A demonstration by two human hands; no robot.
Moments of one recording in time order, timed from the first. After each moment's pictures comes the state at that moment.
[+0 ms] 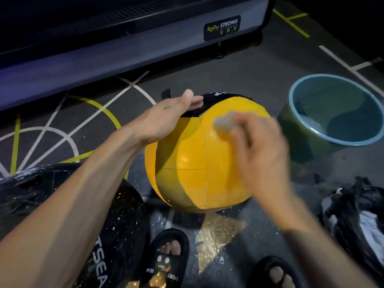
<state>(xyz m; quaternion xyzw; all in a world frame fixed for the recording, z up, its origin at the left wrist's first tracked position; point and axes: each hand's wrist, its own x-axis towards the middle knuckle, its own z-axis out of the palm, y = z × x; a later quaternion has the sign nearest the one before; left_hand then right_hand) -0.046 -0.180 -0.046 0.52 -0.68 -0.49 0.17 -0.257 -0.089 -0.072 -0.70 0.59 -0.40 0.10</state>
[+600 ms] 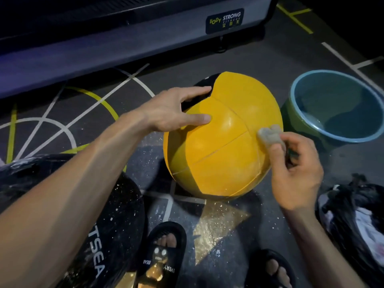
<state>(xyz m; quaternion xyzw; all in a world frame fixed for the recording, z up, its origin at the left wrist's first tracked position) -0.051 -0.198 -0.051 0.52 -0.76 -0.39 0.09 -0.312 -0.058 -0.119 -0.54 0.67 -0.50 0.12</state>
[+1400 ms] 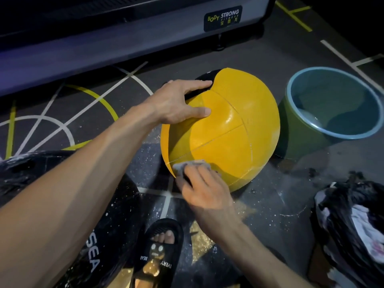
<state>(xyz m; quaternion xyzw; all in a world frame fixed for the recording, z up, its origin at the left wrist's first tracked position) -0.068 -0.211 -0.060 0.55 -0.76 -0.34 0.10 -0.202 -0.034 -0.155 -0.84 0.46 -0.28 -0.07</state>
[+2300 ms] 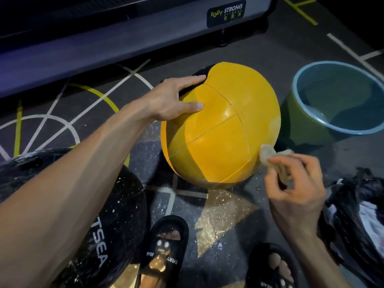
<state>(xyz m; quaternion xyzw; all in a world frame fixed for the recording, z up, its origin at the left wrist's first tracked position) -0.051 -0.208 -0.060 0.54 -0.72 -0.41 0.11 -0.310 -0.015 -0.132 -0.60 0.67 -0.43 0.04</state>
